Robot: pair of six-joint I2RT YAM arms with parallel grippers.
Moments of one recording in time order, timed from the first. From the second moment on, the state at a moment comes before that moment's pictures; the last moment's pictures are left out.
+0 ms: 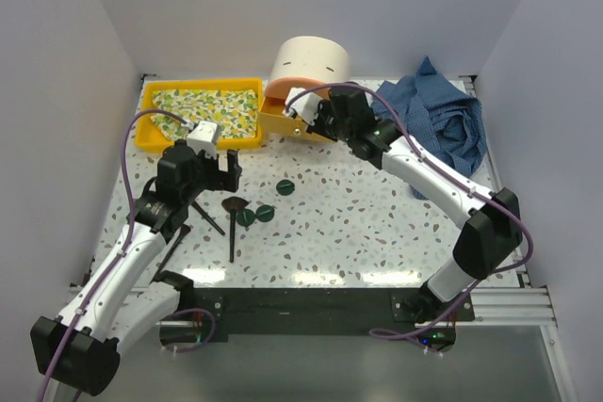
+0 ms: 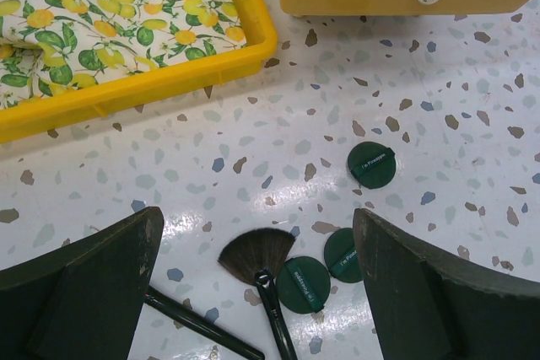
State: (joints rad) left arm -0.32 0.87 0.74 -0.31 -0.03 -0.09; right arm 0.66 1.60 1.44 -0.36 0.06 -0.69
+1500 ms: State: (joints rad) left arm -0.33 0.91 0.74 -0.29 0.17 -0.10; right arm 0.57 1.30 1.18 -0.61 -0.54 -0.67
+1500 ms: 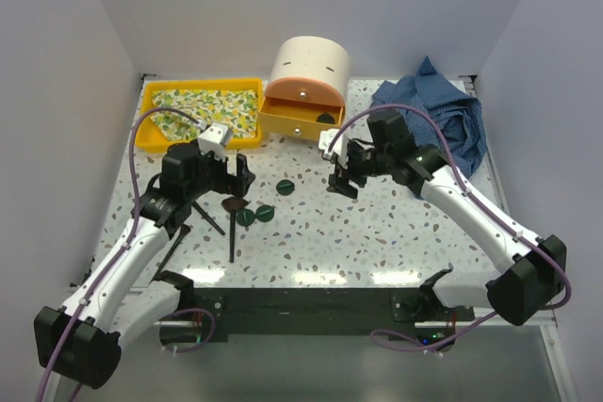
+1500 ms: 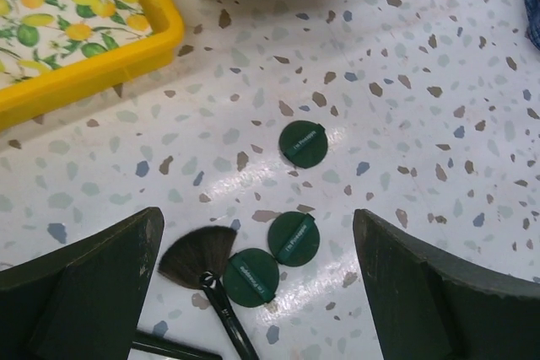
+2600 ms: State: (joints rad) left arm -0.61 1.33 0.76 -0.10 0.04 -0.31; right arm 0.40 1.24 0.98 -0.53 -0.74 -0.63
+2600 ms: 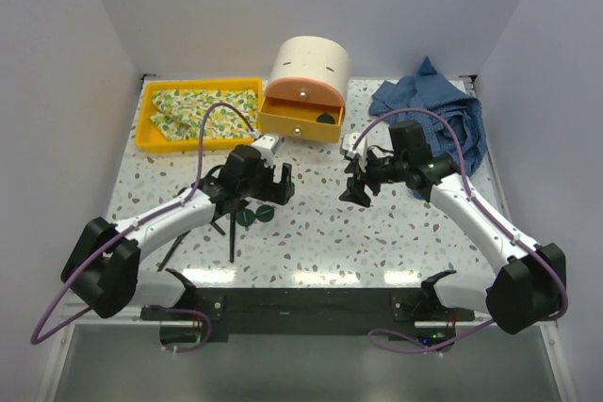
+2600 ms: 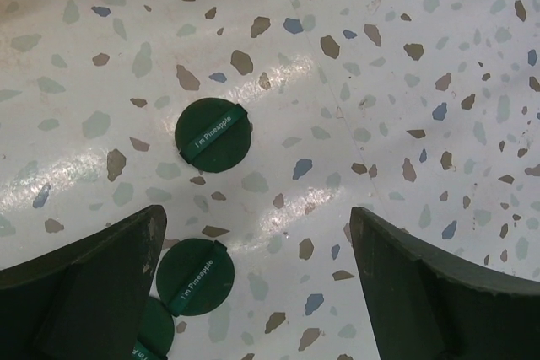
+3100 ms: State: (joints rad) left arm -0.66 1.52 0.86 -0.04 -0.09 -0.29; right arm 0.38 1.24 0.98 -0.53 -0.75 -0.63
